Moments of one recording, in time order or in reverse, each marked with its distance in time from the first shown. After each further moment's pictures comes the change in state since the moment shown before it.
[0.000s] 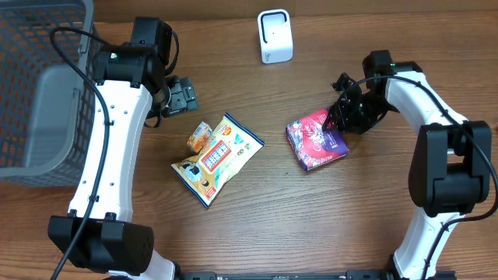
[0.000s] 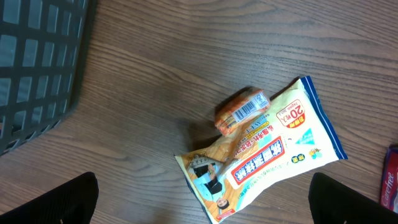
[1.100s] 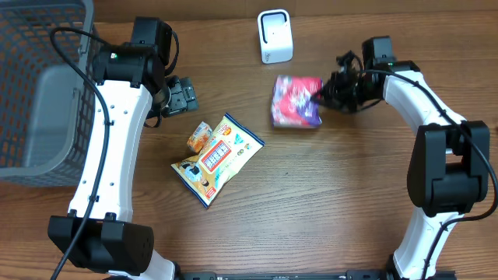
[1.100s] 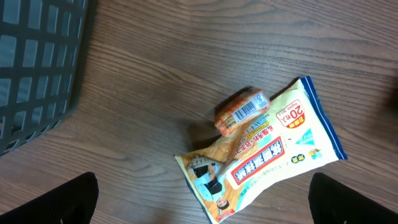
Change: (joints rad) left arm 0.000 0.000 0.000 0.000 0.000 0.000; right arm 0.012 0.000 0.016 0.390 -0.246 0.578
